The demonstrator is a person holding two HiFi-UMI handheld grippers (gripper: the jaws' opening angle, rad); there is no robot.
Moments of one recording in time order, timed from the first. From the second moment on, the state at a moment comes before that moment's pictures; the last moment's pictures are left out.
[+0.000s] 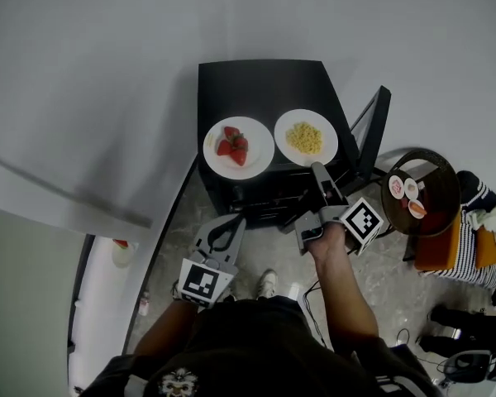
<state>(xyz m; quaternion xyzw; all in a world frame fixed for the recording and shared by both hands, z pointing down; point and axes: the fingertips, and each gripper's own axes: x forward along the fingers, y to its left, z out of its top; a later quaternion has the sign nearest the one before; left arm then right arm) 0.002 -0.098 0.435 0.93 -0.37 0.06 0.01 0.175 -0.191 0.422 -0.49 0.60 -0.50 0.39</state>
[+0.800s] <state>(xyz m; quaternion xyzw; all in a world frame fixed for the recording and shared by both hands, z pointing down) 0.015 -0.066 0.440 0.94 -0.32 0.07 0.00 0.182 -0.197 0.425 -0.49 0.55 -0.53 0.42</state>
